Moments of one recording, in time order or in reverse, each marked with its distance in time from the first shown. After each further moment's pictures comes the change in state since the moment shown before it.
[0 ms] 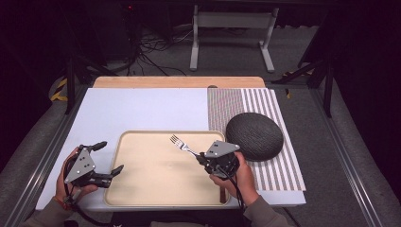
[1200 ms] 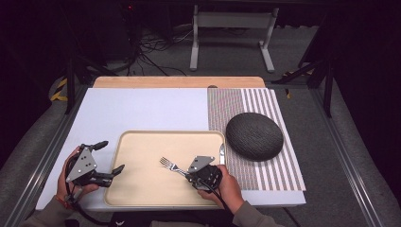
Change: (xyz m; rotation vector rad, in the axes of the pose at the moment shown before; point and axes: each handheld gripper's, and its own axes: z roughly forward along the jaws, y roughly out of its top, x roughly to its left) left arm 0.001 0.000 0.004 0.004 -0.011 0.002; right arm 0.035 -0.019 0.044 0.177 0.094 -0.056
